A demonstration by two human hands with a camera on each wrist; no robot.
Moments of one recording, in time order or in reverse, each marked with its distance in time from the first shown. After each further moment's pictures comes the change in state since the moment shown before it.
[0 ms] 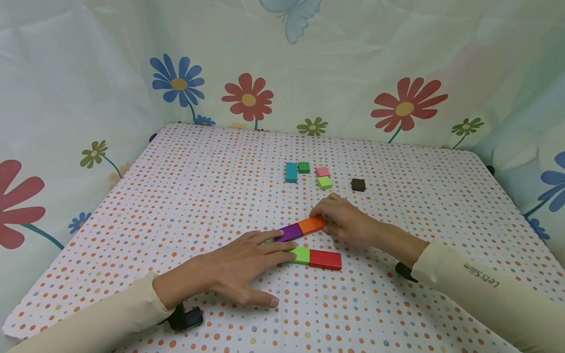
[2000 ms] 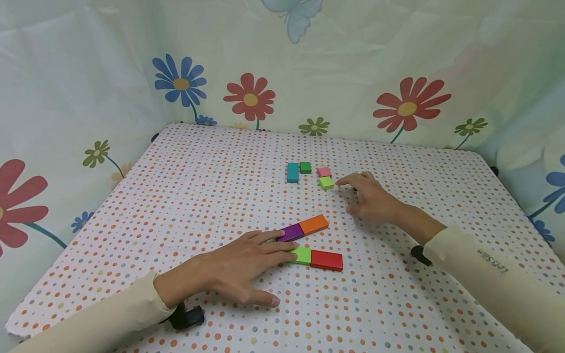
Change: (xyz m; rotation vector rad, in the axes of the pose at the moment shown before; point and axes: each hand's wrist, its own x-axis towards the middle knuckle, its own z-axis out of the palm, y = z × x) left_hand -0.001 0.000 -0.002 -0.044 -0.007 -0.005; right_hand -0.006 0.042 -0.033 -0.008 0.109 0.319
